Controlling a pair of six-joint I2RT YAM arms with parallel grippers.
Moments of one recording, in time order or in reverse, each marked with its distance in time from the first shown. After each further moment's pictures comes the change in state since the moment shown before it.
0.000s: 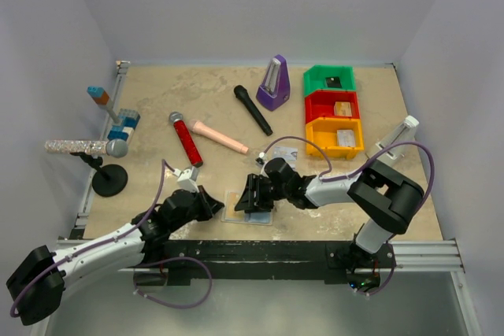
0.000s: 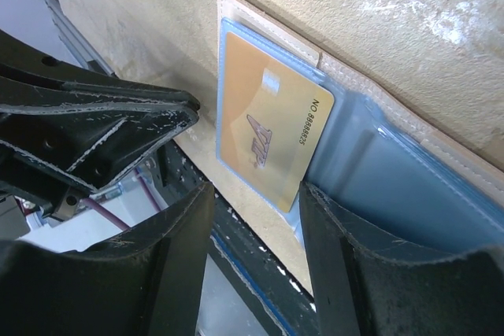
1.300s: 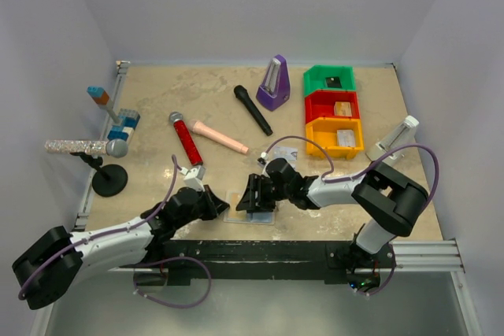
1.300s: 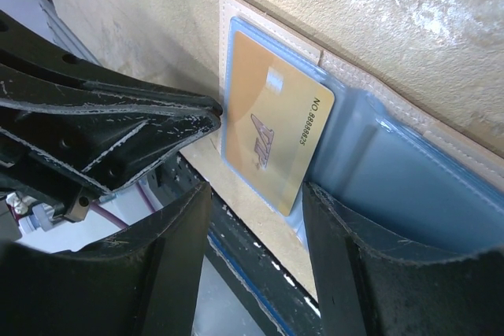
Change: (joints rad) left arm -0.001 0.206 0.000 0.213 0.055 0.000; right arm 0.000 -0.031 -0.012 -0.023 0.021 -0.012
